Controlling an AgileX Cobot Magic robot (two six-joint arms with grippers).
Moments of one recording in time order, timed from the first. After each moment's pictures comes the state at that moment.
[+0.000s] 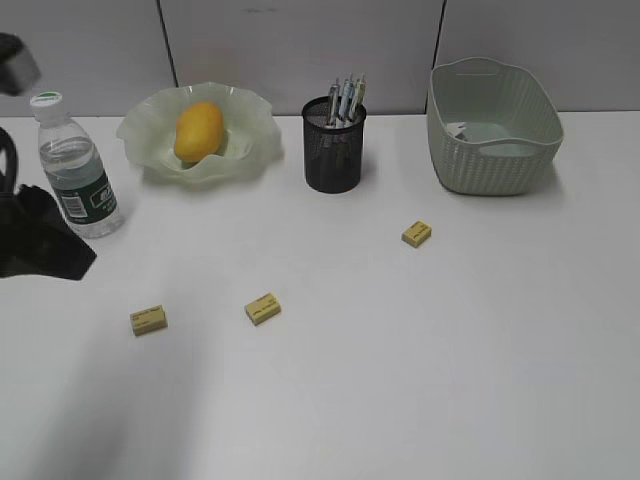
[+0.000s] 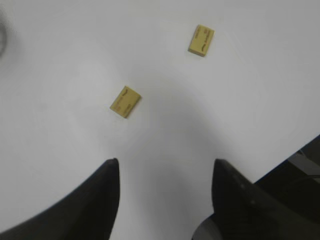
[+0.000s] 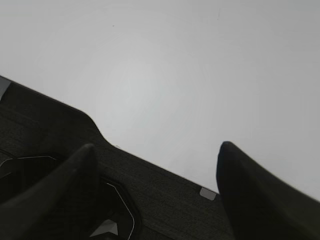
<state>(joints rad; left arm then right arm) -0.40 1.24 -0.89 -0.18 0.87 0.24 0.45 0.37 -0.51 0.00 1.04 -0.01</state>
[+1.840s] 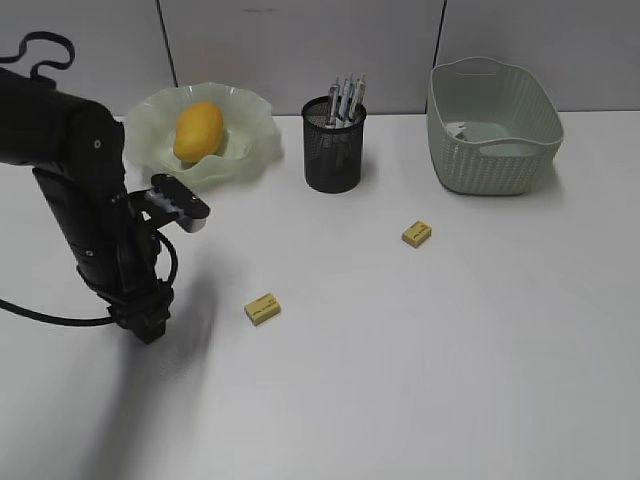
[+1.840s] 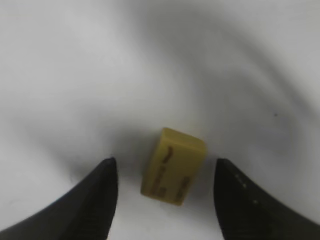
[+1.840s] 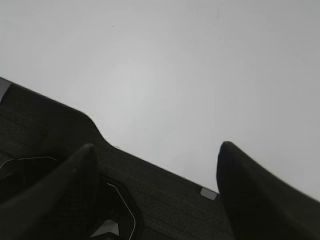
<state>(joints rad) -0.43 1.96 -1.13 0.03 0.78 0.37 0.45 0.37 -0.51 0.00 1.04 0.00</state>
